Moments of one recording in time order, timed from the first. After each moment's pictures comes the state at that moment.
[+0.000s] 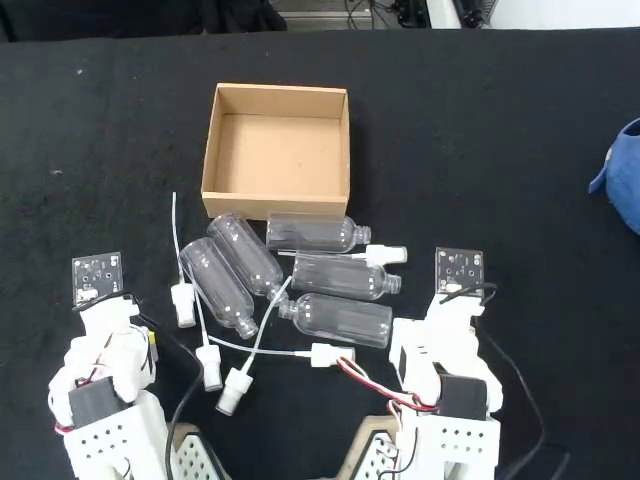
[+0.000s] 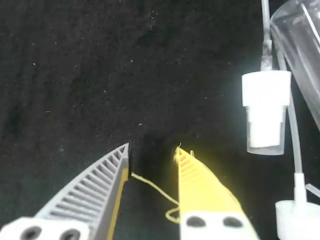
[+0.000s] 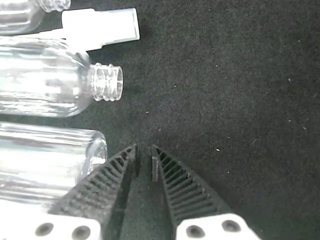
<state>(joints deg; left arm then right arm) -28.1 -103.8 96.1 72.5 -15.4 6.9 -103.1 96.7 74.4 -2.9</state>
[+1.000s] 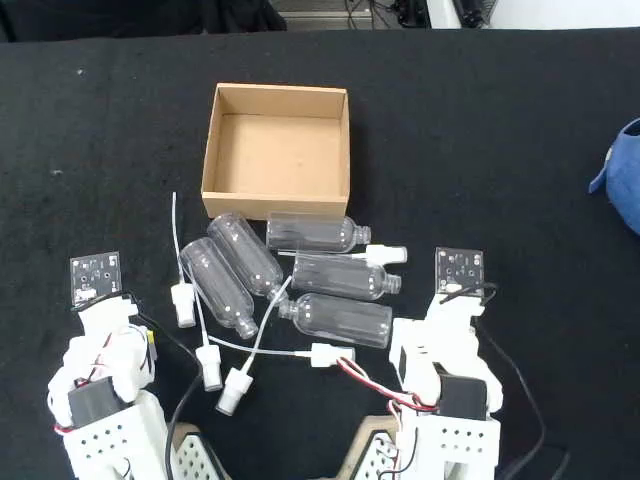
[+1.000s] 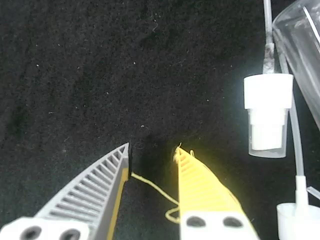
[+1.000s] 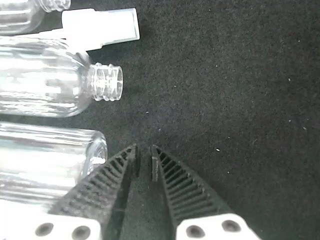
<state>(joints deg) -28.5 -103.8 96.1 72.0 -15.4 6.9 -103.1 96.7 74.4 -2.9</state>
